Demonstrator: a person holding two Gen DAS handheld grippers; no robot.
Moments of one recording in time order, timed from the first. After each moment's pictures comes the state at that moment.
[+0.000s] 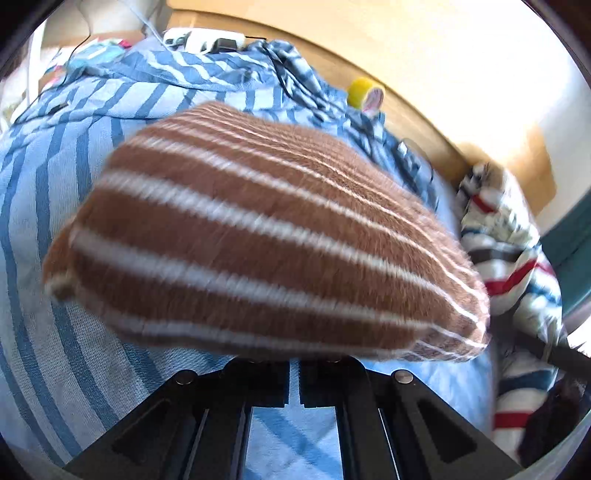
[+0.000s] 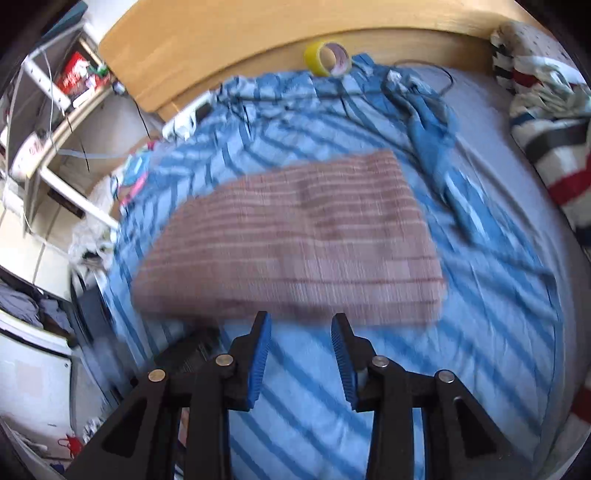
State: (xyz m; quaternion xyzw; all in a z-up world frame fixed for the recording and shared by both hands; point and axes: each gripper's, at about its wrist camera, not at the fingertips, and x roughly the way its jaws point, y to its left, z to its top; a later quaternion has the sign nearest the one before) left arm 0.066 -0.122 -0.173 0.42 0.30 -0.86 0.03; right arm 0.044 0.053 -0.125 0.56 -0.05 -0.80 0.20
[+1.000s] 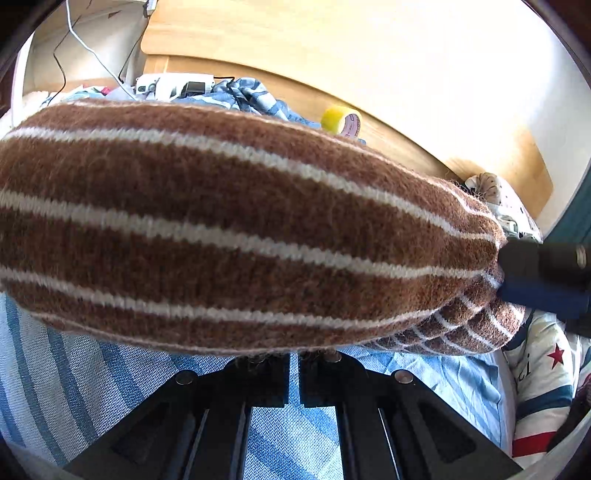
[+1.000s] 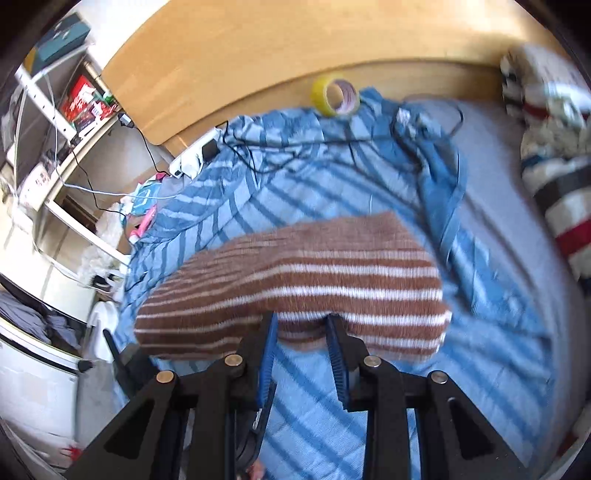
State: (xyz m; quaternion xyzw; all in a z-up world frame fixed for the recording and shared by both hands) left arm 0.030 -0.077 -0.168 0.36 0.22 -0.91 0.05; right arm -0.024 0.041 -0.082 0.50 -0.06 -0.83 0.22
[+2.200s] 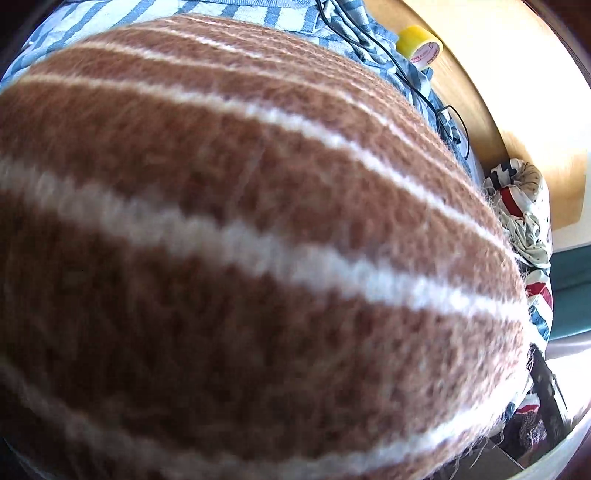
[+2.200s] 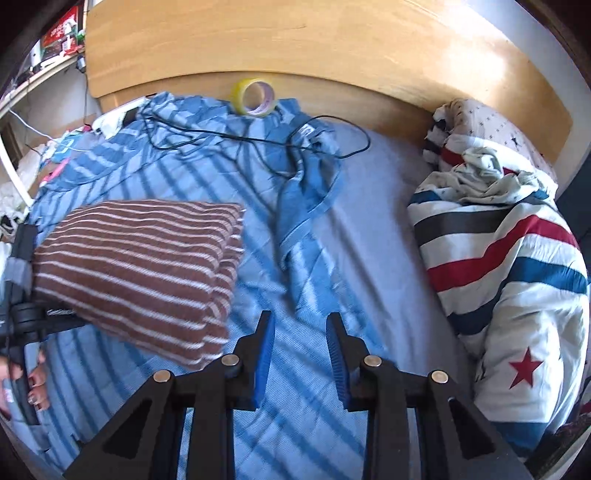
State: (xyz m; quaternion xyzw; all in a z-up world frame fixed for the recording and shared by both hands) left arm -0.009 -0.127 -0.195 0.56 0.34 -0.76 0.02; right arm -0.021 0.117 -0.091 0.48 0.14 -0.86 0.07
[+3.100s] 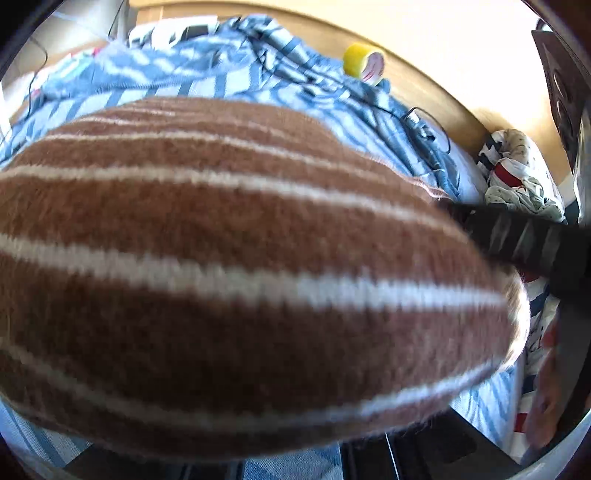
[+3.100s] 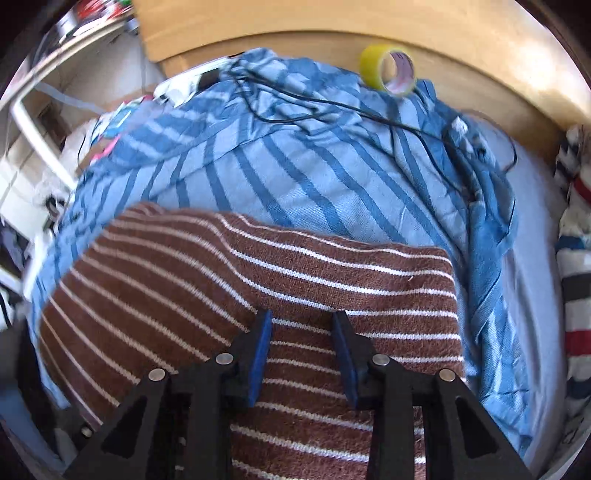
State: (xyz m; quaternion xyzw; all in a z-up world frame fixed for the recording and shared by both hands) left arm 0.001 -0.087 -0.175 0.46 0.20 -0.86 0.04; right arm -0.068 -0.032 -0.161 0.52 0.12 -0.82 0.22
